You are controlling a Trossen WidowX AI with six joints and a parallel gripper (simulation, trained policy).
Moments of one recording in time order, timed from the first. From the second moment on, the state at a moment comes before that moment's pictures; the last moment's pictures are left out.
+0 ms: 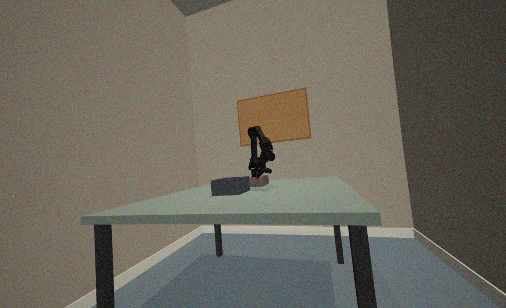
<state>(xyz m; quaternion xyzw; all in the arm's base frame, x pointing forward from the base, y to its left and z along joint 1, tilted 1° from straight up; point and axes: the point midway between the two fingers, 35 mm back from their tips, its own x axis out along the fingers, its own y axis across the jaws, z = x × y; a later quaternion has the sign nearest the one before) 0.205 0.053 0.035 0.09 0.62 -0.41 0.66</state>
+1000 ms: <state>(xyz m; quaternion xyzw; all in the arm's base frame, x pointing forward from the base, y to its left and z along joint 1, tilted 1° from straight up) 0.277 -0.051 0.089 0.20 0.53 -0.49 0.67</state>
